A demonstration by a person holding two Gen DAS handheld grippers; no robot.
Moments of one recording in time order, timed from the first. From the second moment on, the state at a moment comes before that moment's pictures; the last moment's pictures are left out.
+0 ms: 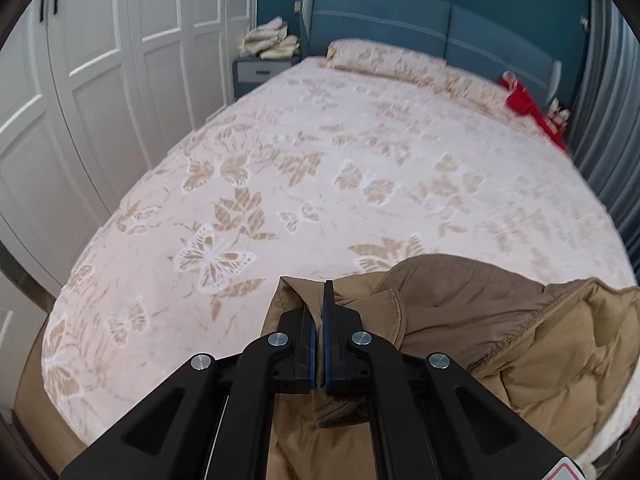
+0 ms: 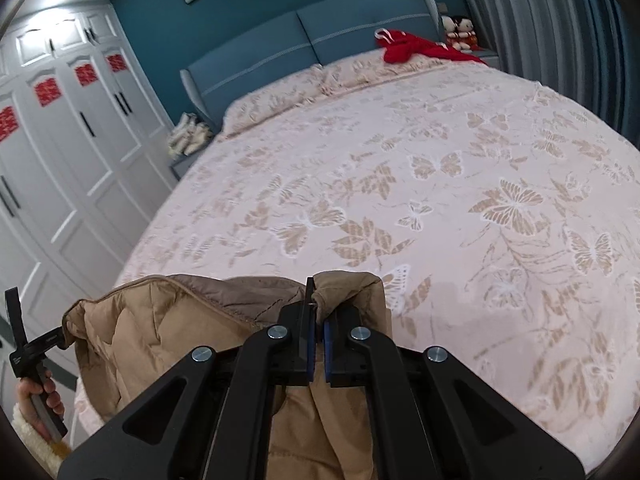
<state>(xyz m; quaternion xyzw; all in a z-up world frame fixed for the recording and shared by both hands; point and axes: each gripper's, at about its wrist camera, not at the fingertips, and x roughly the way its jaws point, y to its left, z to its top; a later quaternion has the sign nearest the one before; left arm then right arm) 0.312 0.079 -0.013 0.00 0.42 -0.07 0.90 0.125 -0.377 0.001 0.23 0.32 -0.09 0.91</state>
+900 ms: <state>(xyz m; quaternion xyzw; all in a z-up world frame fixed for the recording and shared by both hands) 0.345 0.098 -0.061 0.03 0.41 0.00 0.91 0.172 -0.412 -0.074 0.24 0.38 -0.18 0.88</state>
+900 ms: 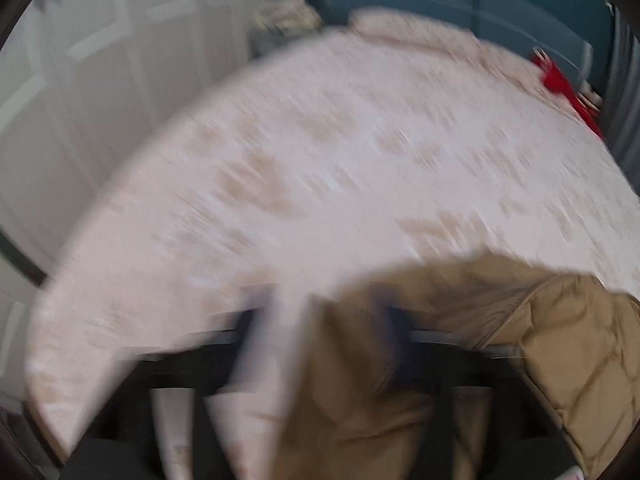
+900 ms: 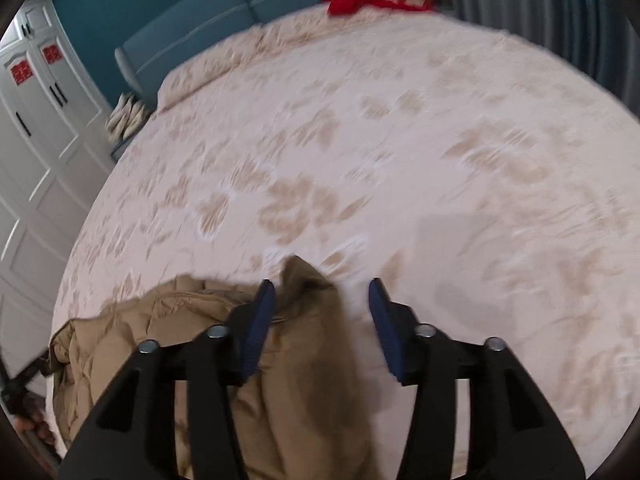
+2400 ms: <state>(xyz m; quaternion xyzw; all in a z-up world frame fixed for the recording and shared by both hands) 0.348 -0.100 -0.150 0.11 0.43 -0.08 0.89 0.272 -0.239 -0.150 0.12 0.44 -0.04 0.89</state>
